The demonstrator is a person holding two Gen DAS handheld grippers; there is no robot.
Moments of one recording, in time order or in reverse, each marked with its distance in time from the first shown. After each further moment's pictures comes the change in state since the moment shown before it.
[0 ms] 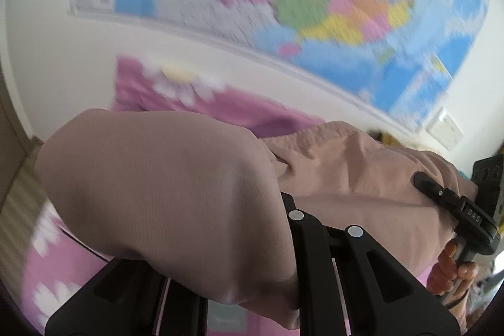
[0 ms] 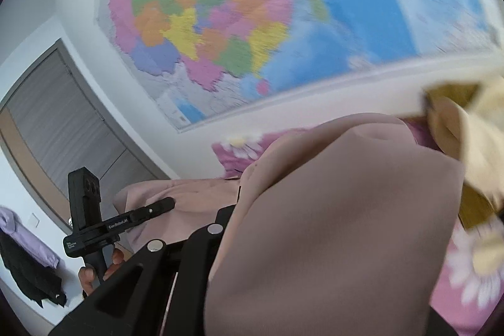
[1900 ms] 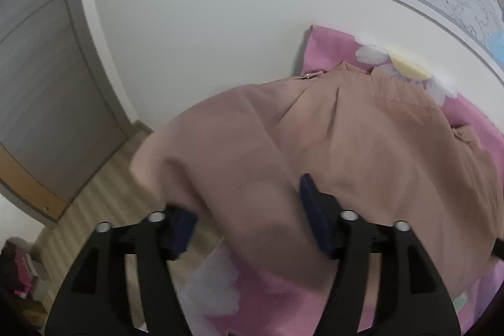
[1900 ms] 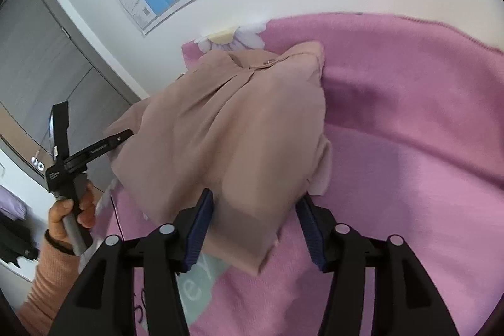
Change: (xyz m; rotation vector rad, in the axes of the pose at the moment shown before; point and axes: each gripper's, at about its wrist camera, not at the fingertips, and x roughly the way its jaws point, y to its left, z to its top) left arm 0.083 0.205 -0.002 -0.083 0.036 0.545; right arm 0.203 -0.003 -0.053 -0.114 0.364 -0.118
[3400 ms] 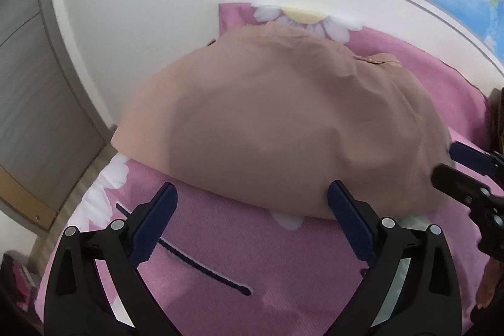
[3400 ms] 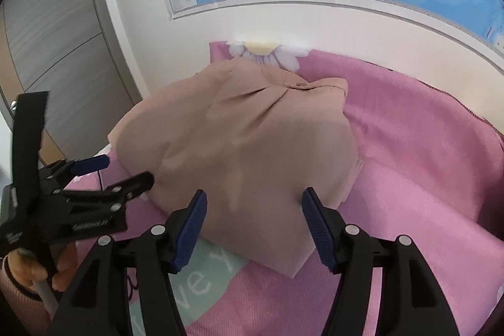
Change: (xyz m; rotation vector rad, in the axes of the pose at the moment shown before) left arm -0.070 -0.080 -0.082 0.111 0.026 -0.148; right arm 0.001 0.055 -0.022 -0.249 -0.101 -0.144
